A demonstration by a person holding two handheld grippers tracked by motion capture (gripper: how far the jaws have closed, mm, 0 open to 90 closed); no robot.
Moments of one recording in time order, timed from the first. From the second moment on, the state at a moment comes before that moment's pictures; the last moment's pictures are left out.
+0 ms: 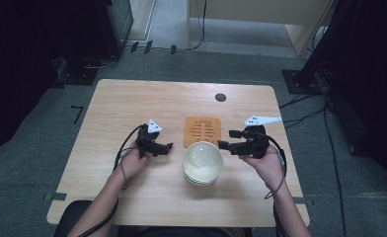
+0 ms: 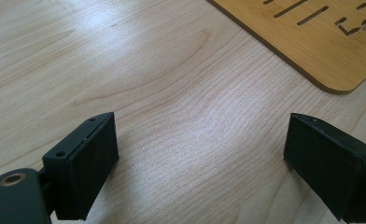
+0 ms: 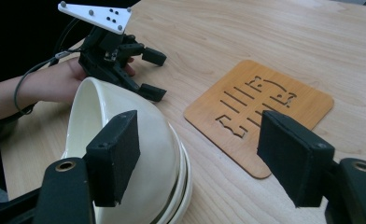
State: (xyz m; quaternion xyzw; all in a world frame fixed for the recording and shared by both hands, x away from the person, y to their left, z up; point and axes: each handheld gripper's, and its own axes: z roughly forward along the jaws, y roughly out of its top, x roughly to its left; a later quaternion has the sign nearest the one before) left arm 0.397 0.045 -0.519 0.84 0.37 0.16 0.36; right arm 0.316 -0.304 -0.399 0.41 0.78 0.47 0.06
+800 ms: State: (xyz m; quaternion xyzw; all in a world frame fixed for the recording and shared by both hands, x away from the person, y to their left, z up) left arm 0.397 0.045 -0.519 0.84 0.37 0.16 0.36; right arm 0.305 -0.283 -0.390 0.38 0.79 0.48 0.06
